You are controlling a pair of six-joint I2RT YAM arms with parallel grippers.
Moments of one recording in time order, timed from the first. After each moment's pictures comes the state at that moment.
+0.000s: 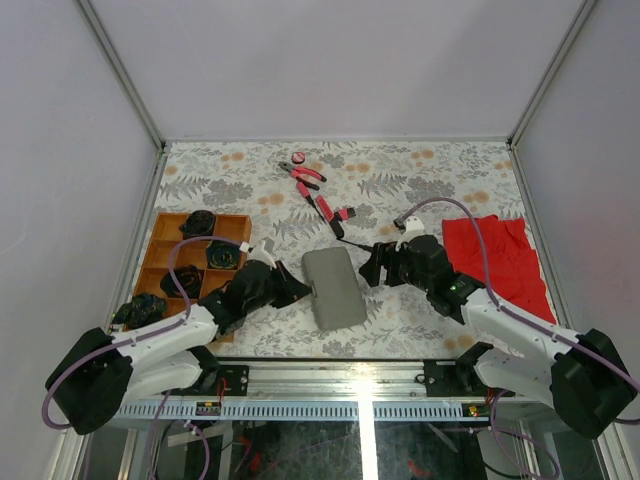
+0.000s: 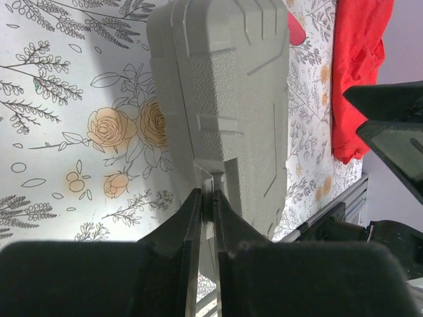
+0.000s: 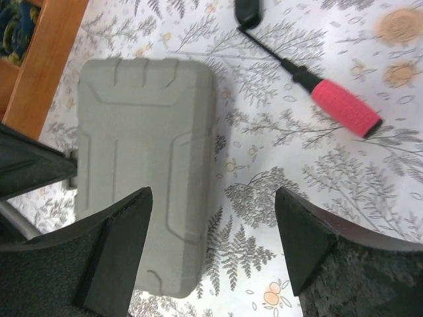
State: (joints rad) left arm -0.73 1.05 0.30 0.21 0.04 -1.03; right arm 0.63 1.08 0.50 0.04 -0.09 0.47
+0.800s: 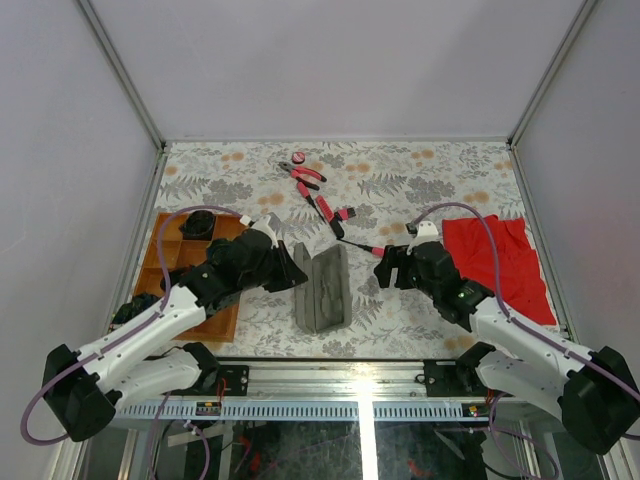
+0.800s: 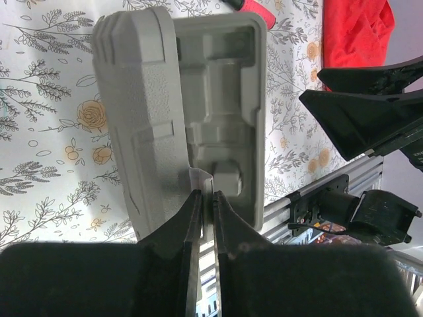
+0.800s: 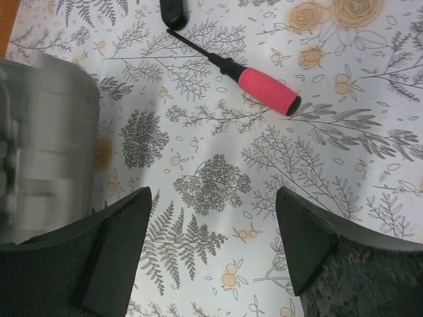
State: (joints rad) left arm -0.73 0.98 0.73 -0.42 0.07 -0.87; right arm 0.63 0.97 0.47 -0.07 0.10 0.46
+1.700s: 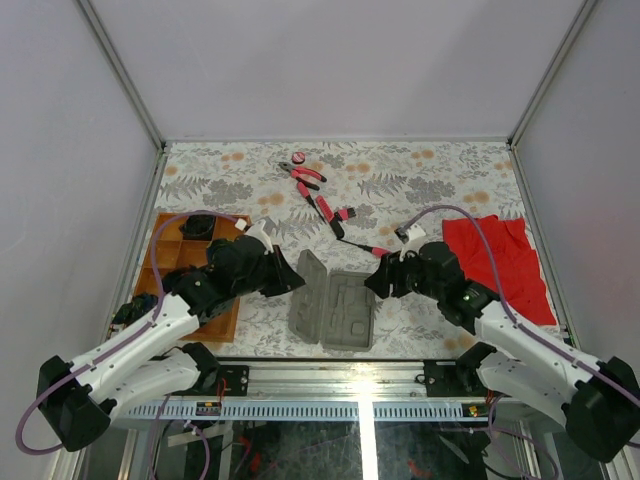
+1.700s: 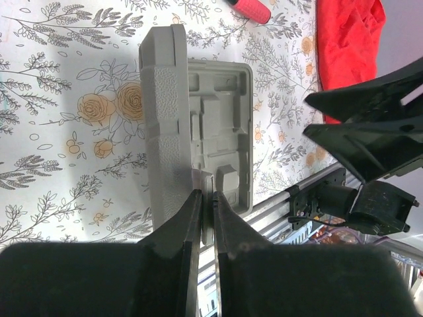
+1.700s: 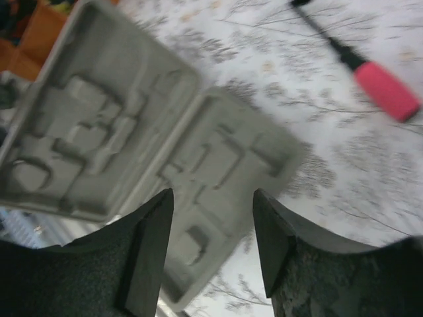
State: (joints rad) left arm -0.73 0.91 0.70 -0.43 0.09 -0.87; right arm 0.63 0.87 0.47 -0.12 -0.14 0.39
